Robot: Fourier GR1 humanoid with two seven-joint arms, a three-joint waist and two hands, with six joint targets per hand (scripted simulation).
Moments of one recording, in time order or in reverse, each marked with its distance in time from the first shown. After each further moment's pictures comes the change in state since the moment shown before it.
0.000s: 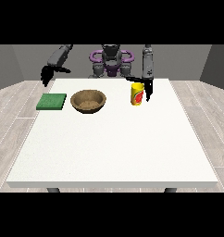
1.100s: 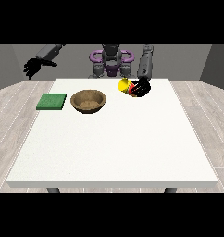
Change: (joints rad) left arm -0.126 0.025 -0.101 0.189 -0.333 0.447 0.067; right arm -0.044 -0.156 -0.095 0.205 -0.054 0.123 -0.006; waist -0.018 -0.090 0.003
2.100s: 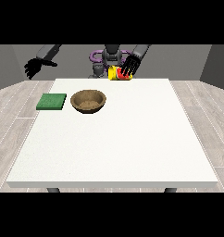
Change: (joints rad) left arm -0.111 -0.091 -0.360 -0.102 -0.597 -0.004 0.654; right arm 0.072 -0.048 -0.042 0.285 0.041 0.009 -0.106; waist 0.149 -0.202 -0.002
